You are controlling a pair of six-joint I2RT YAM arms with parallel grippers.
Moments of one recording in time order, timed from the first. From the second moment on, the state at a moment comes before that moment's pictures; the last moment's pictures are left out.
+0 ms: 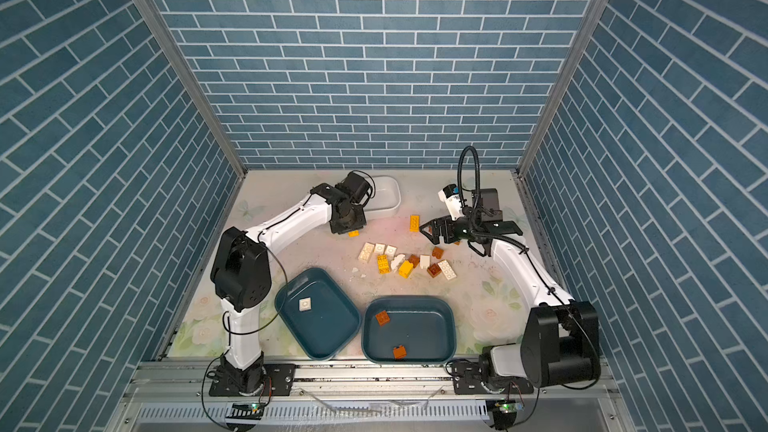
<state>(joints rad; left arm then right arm) -0.57 1.99 1.77 -0.94 -0.17 -0.75 0.19 1.36 1.02 -0.45 -0.63 -0.05</state>
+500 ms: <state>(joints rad) -0.45 2.27 2.18 -0.87 -0.08 -0.41 0.19 1.38 1.06 -0.43 -0.63 -0.03</state>
